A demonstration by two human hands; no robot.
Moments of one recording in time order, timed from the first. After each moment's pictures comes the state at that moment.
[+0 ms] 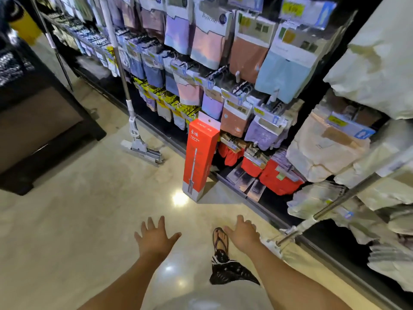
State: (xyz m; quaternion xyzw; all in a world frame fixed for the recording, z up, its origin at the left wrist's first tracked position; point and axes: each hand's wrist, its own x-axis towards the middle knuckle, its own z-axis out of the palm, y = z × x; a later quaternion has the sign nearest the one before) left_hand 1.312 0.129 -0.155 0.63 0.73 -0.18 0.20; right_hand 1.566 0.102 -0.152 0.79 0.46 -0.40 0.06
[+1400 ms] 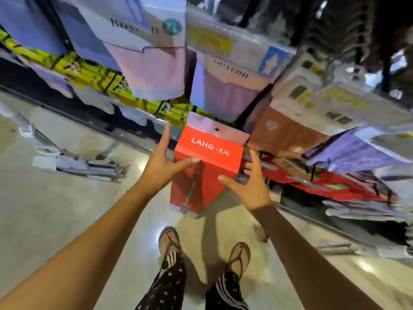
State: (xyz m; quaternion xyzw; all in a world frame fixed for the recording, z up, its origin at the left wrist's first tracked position) left_hand 1.387 0.654 -0.353 0.65 0.47 0.16 0.57; right_hand 1.565 0.502 -0.320 0.76 0.23 -0.43 -0.43
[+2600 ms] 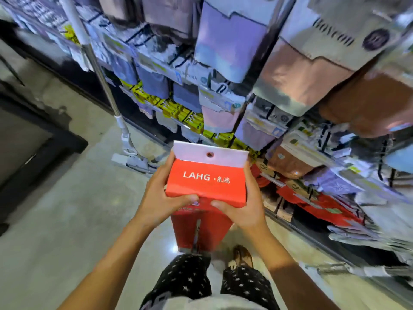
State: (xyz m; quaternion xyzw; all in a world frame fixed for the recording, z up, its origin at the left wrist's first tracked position) left_hand 1.239 0.577 -0.105 0.63 0.48 0.27 0.55; right_hand 1.444 0.483 -0.100 0.66 0.41 -0.40 -0.48
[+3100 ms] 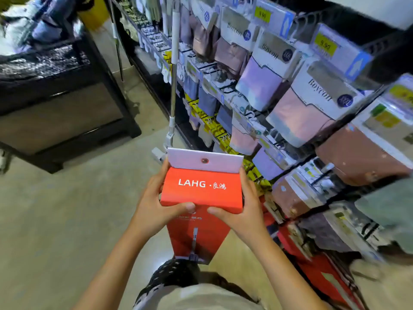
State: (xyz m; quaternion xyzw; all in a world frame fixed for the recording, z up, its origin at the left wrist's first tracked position) left_hand 1.272 0.428 -0.010 0.55 0.59 0.42 0.42; right_hand 1.492 0.441 -0.036 0.54 0.61 -0.42 -0.41
